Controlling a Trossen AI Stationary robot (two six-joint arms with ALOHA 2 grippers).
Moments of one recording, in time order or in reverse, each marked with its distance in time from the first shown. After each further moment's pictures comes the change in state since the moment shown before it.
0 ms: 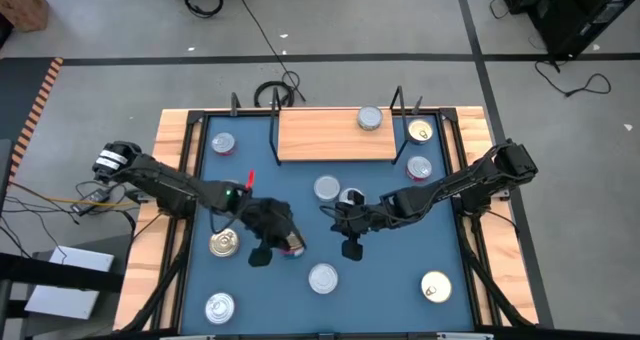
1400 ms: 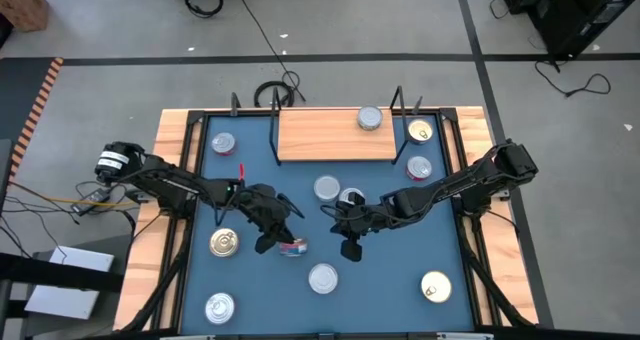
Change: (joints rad) left arm 0.127 0.019 -0.304 0.532 0.138 -0.253; right arm 0.000 0.000 0.000 0.009 -0.019 0.054
